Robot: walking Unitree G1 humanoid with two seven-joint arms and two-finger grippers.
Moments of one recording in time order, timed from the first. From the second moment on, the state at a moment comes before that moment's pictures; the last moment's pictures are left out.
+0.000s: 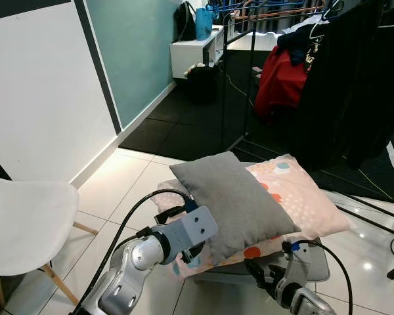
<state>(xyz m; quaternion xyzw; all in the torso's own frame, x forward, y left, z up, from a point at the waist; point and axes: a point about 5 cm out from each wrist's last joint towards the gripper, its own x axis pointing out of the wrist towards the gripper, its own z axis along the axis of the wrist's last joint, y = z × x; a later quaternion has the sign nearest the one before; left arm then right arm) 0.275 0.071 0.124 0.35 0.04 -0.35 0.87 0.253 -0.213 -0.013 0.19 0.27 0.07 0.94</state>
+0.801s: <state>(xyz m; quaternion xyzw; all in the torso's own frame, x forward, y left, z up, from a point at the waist) 0.275 0.071 0.124 0.35 0.04 -0.35 0.87 0.252 -0.213 -0.014 0.19 0.27 0.07 0.94</state>
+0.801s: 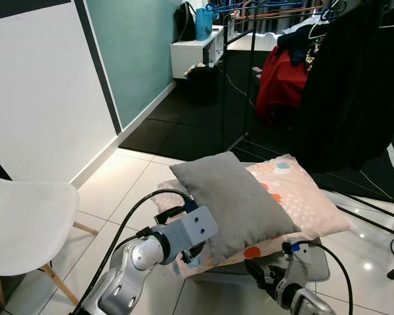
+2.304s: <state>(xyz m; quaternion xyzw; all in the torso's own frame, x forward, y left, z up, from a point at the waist) 0.275 0.072 0.124 0.35 0.04 -0.35 0.87 0.252 -0.211 -0.014 0.19 0.27 0.07 0.94</state>
